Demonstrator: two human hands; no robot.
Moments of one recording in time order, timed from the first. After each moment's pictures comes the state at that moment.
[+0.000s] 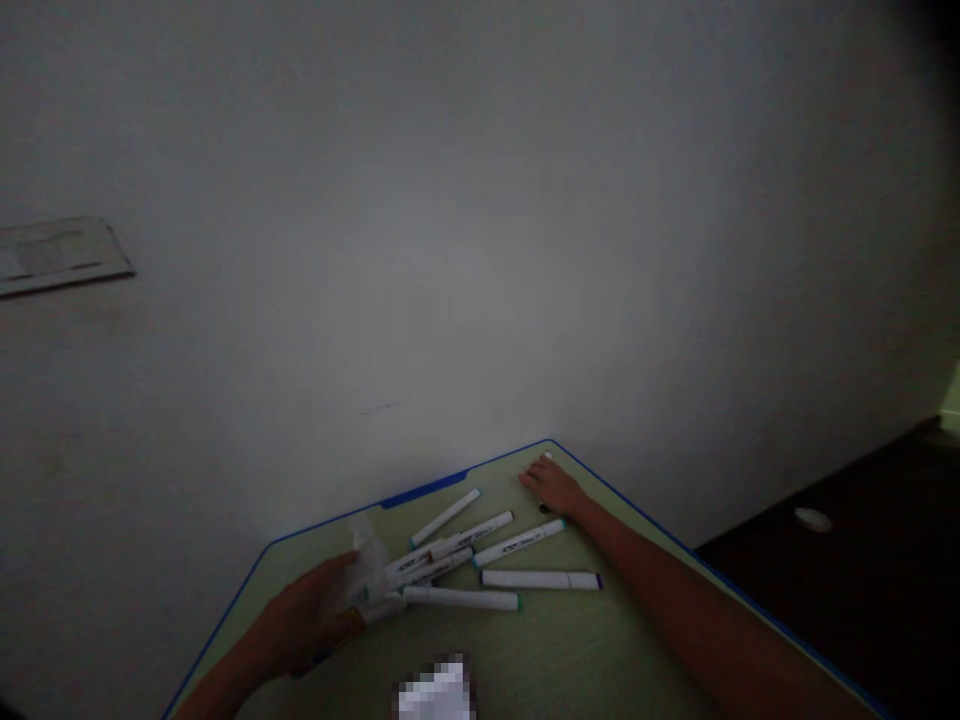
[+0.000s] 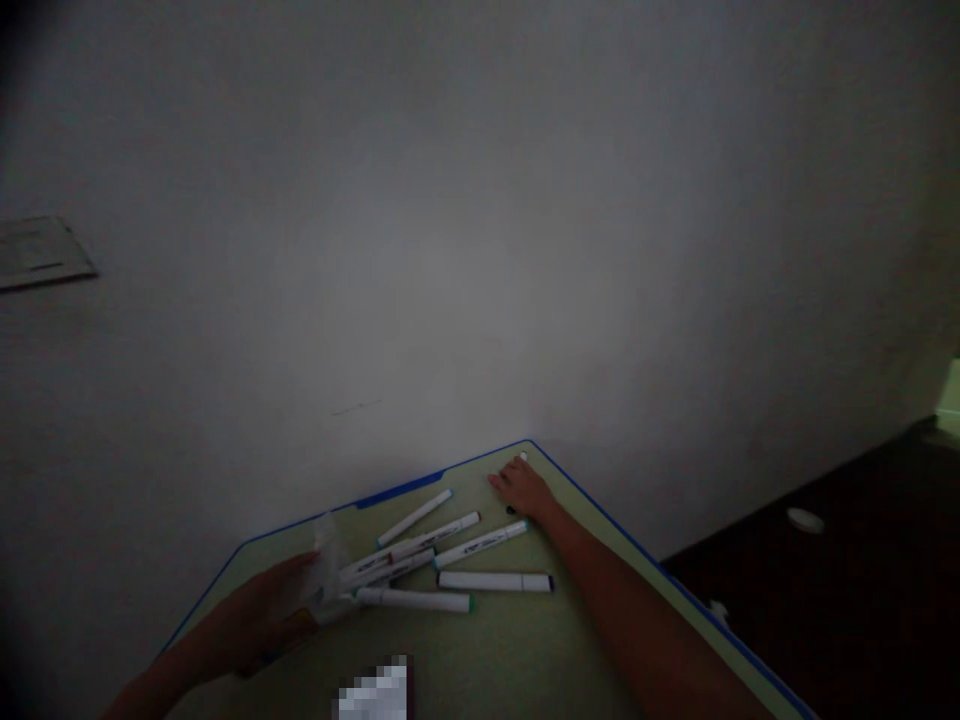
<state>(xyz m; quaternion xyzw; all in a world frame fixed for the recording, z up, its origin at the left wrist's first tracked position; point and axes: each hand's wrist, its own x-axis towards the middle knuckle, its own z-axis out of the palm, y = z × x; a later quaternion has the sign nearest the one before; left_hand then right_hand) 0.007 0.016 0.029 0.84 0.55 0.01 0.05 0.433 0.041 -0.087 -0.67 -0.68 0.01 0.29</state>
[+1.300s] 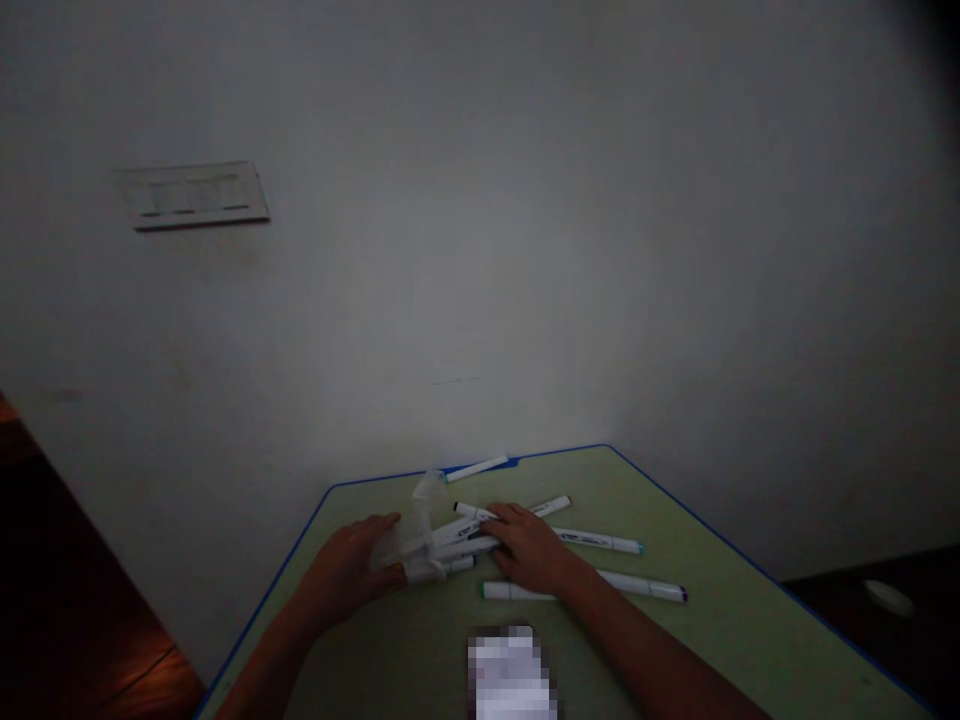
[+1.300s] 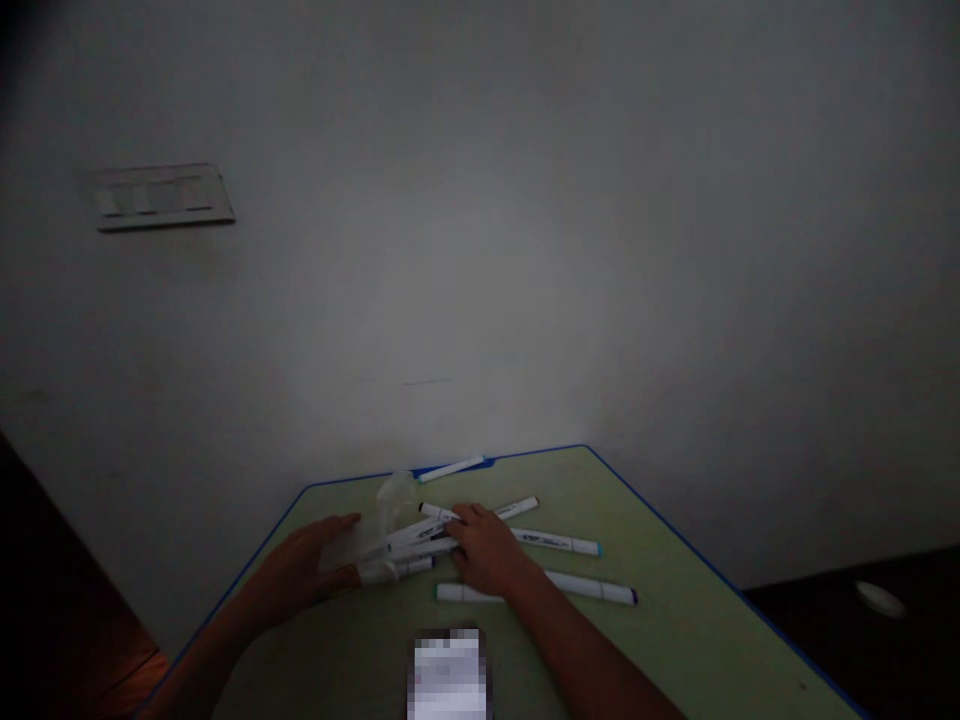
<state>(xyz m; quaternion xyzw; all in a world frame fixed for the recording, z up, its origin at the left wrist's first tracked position) -0.020 0.000 0.027 0.83 0.55 0.05 0.05 0.254 -0.023 -0.035 -0.51 -0.83 0.04 0.21</state>
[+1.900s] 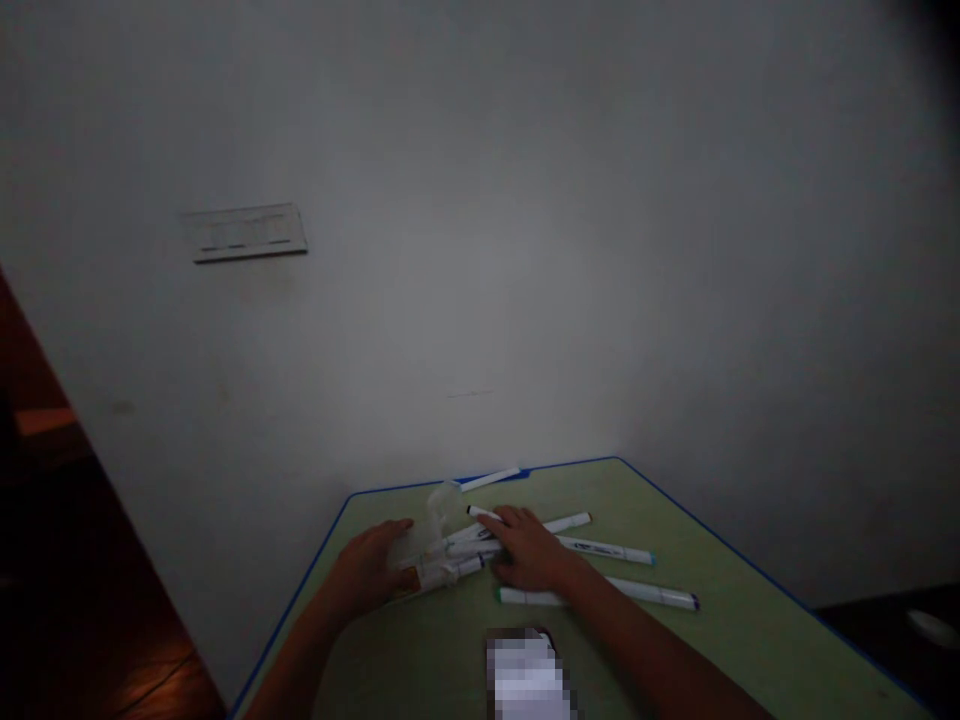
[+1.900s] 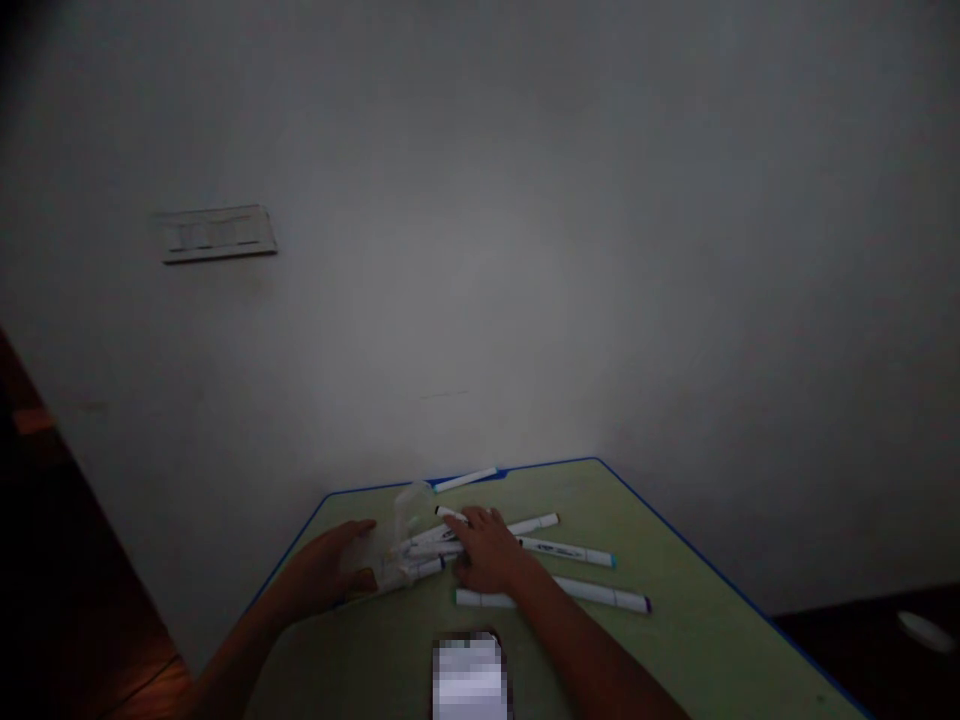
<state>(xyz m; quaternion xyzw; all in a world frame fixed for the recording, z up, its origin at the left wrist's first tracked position) -0.027 0.001 0.026 0.82 0.56 0.08 0.07 0.239 -0.011 -0.035 -0.52 -0.83 0.04 0.18</state>
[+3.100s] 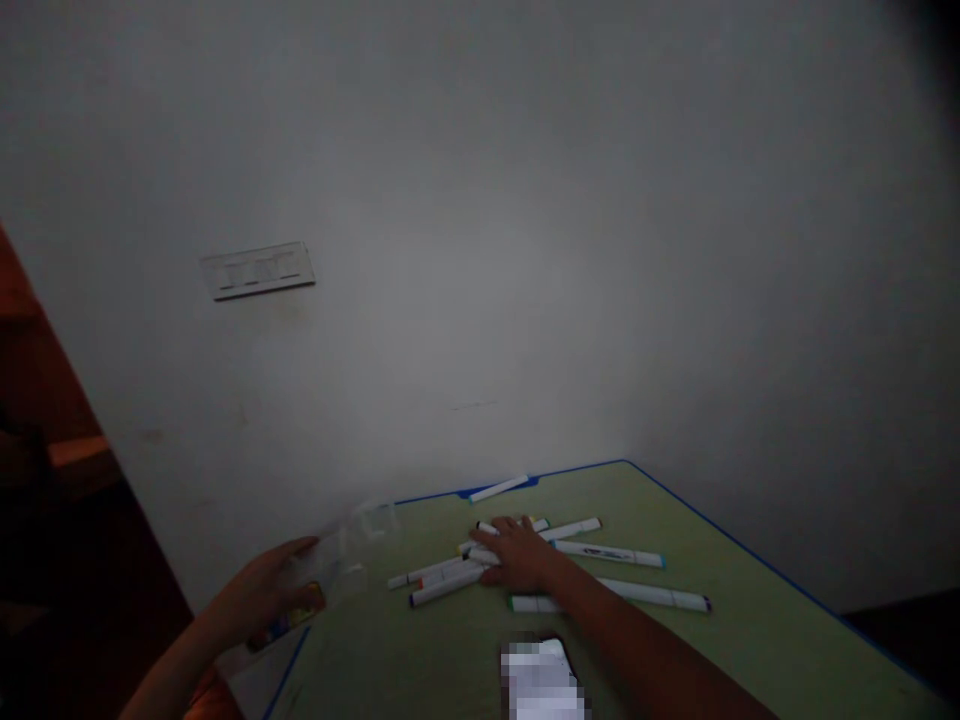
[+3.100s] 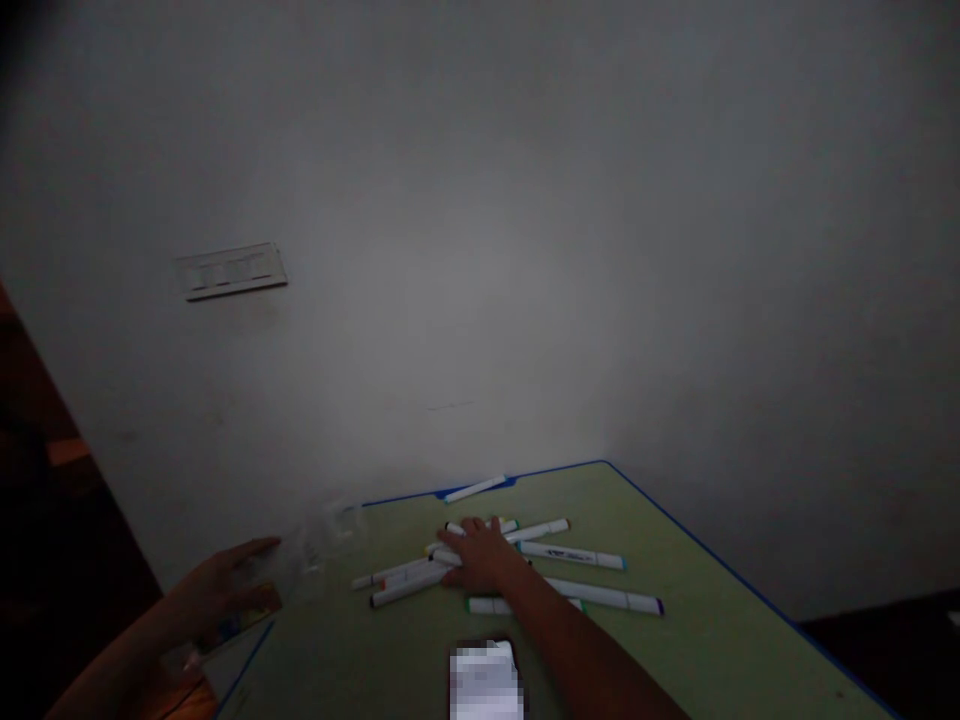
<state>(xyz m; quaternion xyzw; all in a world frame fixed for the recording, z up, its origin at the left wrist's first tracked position) -0.162 0.009 0.057 0.70 0.62 0.31 0.20 0.216 0.006 -0.032 -0.53 -0.84 0.06 0.13</state>
